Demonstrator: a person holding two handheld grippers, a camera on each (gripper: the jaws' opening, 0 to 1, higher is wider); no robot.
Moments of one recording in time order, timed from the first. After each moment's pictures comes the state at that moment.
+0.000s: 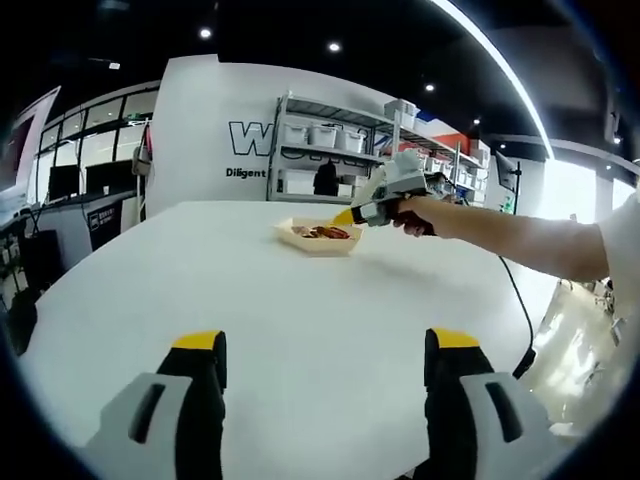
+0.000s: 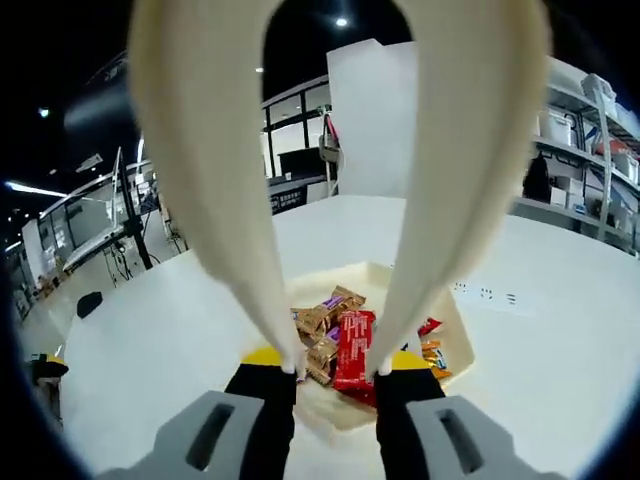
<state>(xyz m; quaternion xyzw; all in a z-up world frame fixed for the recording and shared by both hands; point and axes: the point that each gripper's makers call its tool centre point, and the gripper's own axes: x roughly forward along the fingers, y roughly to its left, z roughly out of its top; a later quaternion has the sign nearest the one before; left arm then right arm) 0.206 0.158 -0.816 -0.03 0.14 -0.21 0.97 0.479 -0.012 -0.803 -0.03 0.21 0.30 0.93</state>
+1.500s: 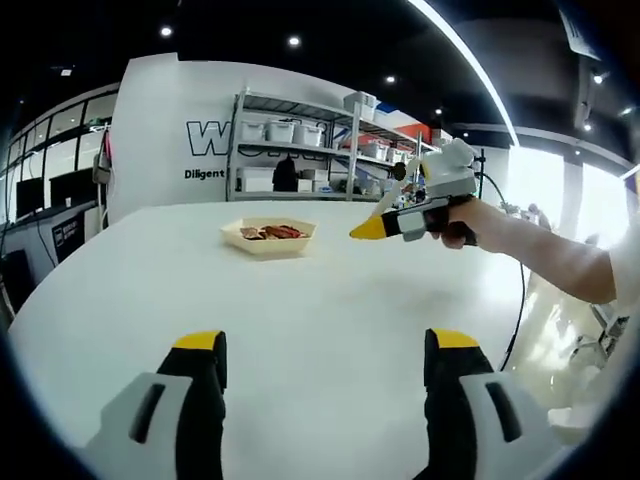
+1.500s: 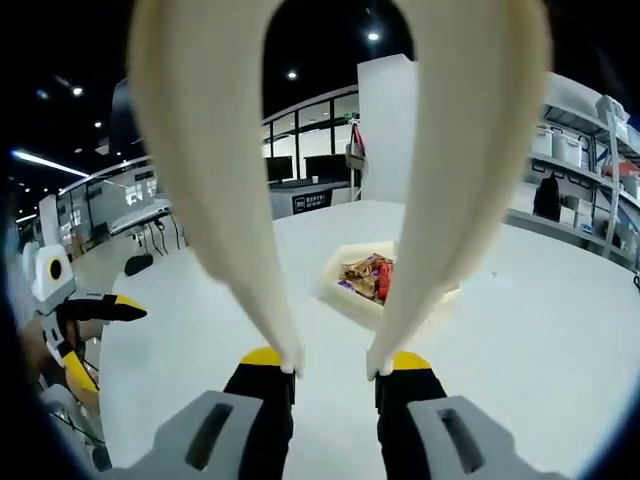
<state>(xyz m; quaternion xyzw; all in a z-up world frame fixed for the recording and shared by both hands) 0.213 0.106 -0.820 -0.01 0.15 -0.29 0.95 0.339 -0.046 -0.806 -0.05 0.19 0.34 0.92</state>
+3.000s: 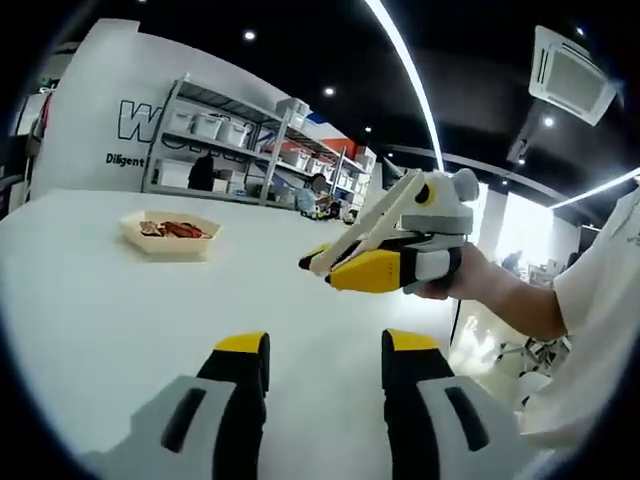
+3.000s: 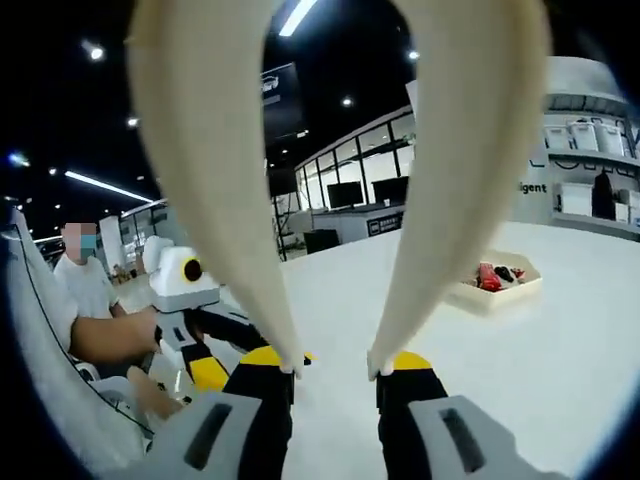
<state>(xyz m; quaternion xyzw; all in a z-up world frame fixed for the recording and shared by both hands) 0.207 0.027 -0.821 -0.08 0.14 -0.48 0.86 0.220 0.012 -0.795 0.00 0.14 0.51 0.85</state>
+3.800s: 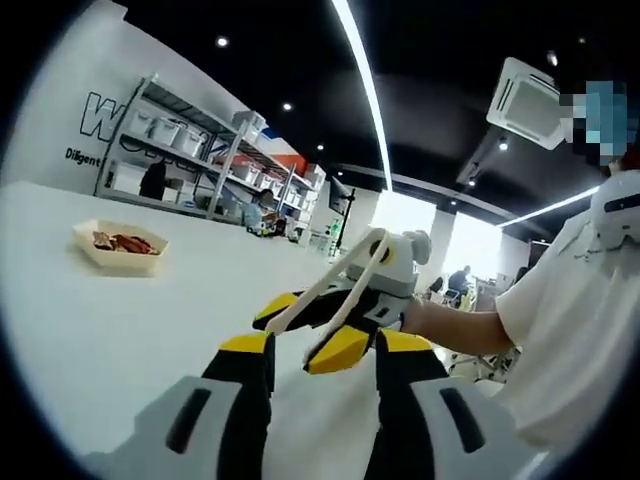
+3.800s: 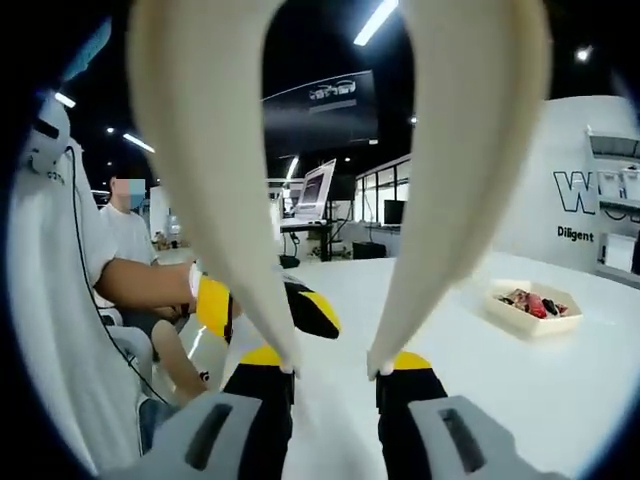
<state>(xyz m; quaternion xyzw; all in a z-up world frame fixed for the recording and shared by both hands) 0.173 0.017 -0.784 -0.13 0.10 -0.58 0.80 0.184 0.031 -0.811 -0.05 0.06 0.59 0.80</state>
